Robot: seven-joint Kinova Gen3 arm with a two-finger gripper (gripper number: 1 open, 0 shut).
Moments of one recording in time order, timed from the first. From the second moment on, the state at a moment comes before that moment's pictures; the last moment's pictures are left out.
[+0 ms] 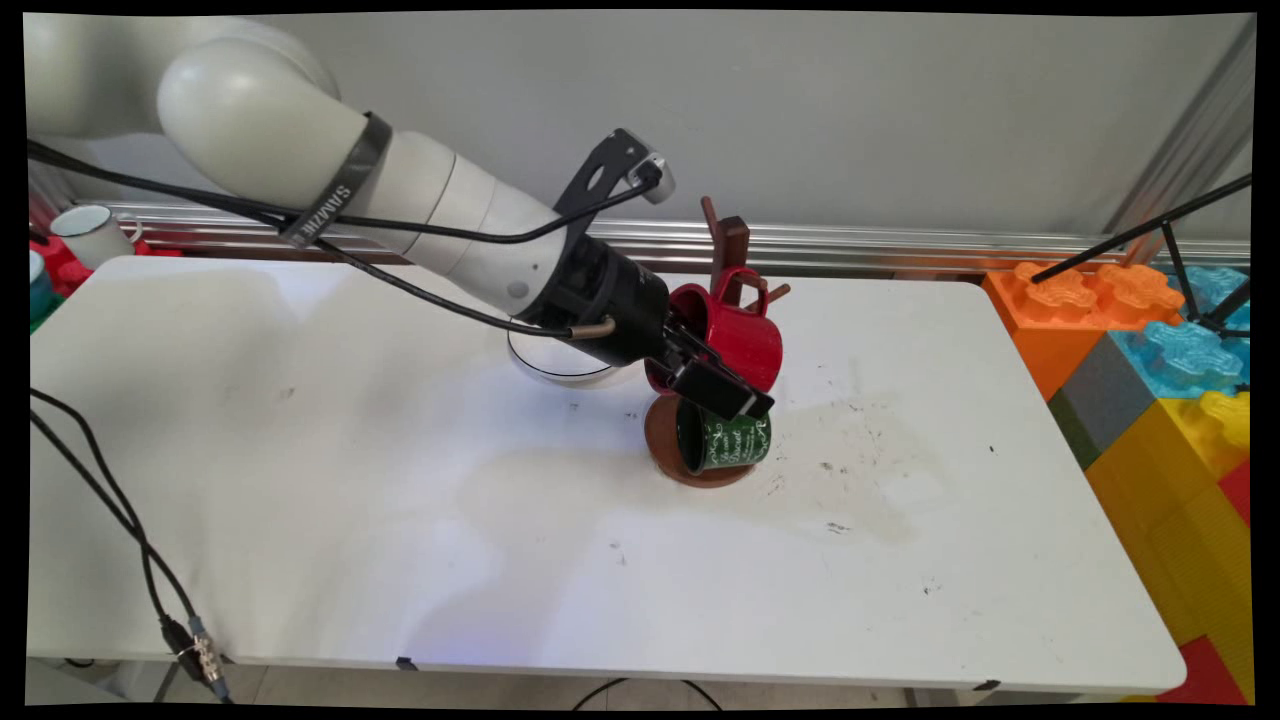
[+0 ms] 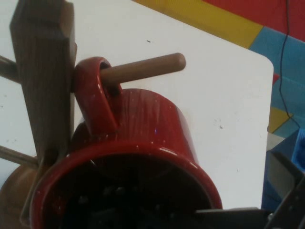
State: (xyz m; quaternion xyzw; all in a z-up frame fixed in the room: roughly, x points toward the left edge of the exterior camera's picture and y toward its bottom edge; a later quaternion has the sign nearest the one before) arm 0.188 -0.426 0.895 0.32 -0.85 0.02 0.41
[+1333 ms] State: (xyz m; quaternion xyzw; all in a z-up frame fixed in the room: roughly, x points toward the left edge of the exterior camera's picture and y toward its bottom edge) arm 0.191 -0.422 0.885 0.34 -0.83 0.02 0.45
